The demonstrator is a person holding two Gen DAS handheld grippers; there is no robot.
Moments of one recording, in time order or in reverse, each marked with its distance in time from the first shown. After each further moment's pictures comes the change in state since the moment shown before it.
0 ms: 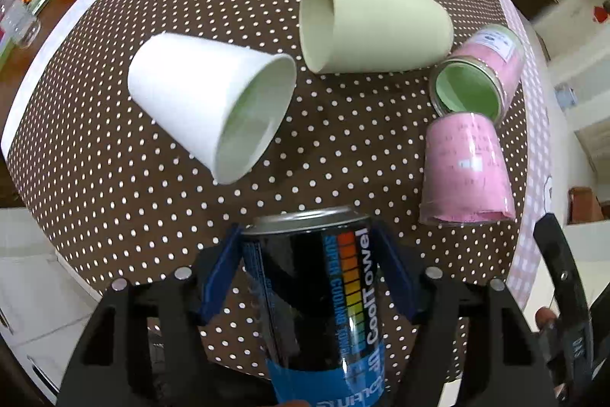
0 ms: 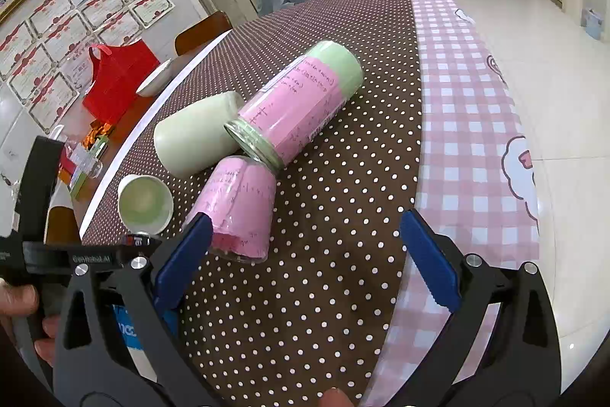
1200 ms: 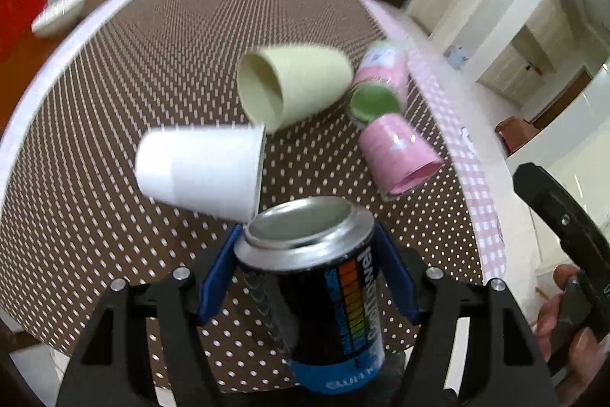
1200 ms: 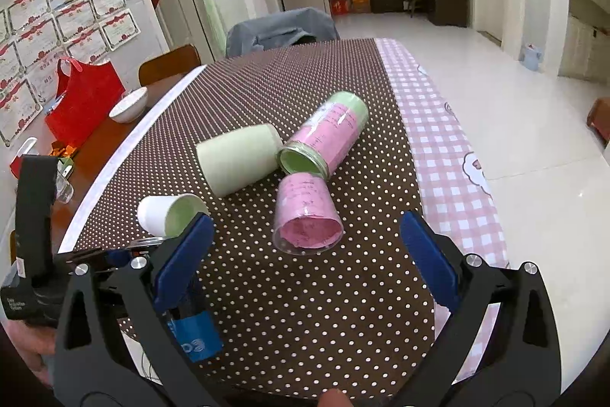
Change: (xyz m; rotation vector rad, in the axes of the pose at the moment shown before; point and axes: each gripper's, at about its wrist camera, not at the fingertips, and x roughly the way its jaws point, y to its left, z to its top) left arm -0.064 0.074 -0.022 0.411 -0.258 -0.305; right arm -0.063 0.122 -0.026 -0.013 -0.192 -0.274
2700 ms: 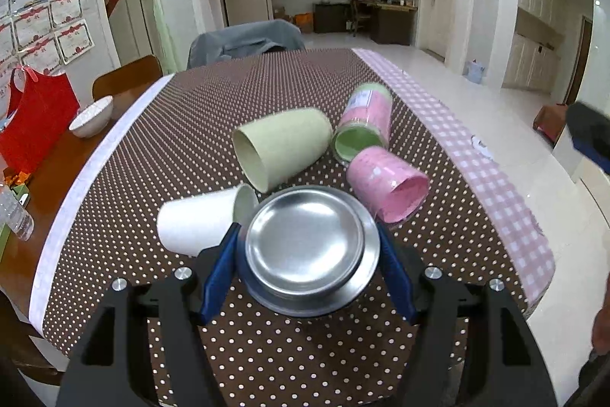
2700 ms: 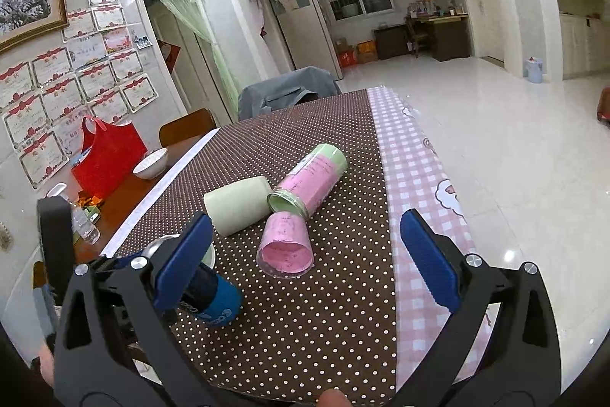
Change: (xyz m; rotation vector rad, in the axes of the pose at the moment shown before) left arm 0.005 -0.079 -0.017 0.208 -0.251 0.249; right arm -0.050 -0.063 -0.020 0.090 -0.204 0.101
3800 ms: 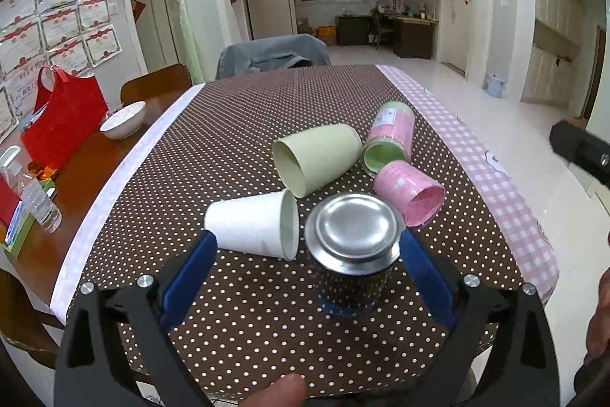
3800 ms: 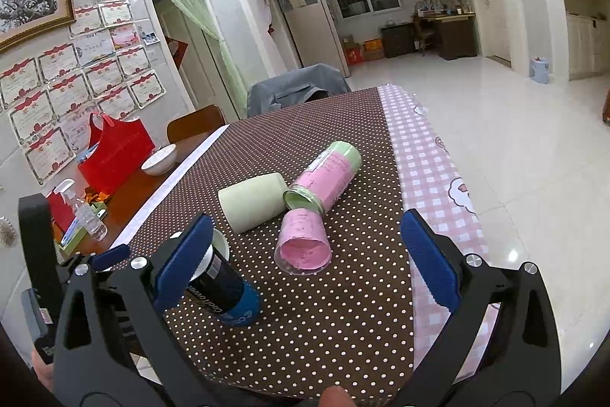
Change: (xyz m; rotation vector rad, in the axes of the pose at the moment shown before) left arm -0.045 0.020 -0.005 -0.041 -0.062 0.085; right arm -0.002 0.019 0.002 -0.014 0.008 0.032
